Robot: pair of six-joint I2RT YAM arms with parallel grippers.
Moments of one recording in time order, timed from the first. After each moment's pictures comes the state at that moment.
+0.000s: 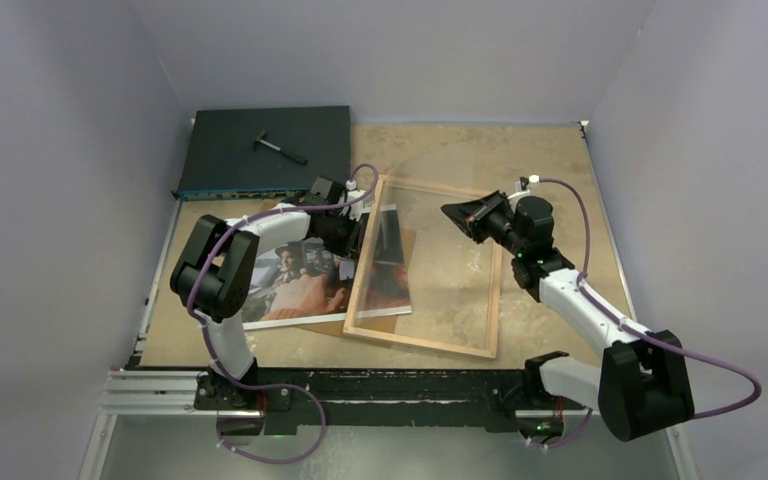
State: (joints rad) left arm -0.44 1.84 1.11 -0.36 0.41 -0.04; right arm 0.26 1.15 0.60 0.29 -0.36 1.30
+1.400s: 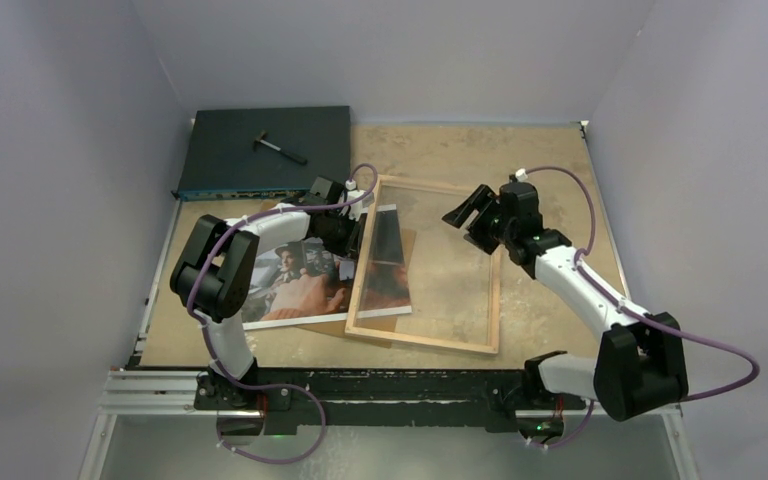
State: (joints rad) left arm -0.44 1.84 1.11 -0.36 0.40 -0.04; right arm 0.30 1.25 0.80 -0.19 -0.17 0.95
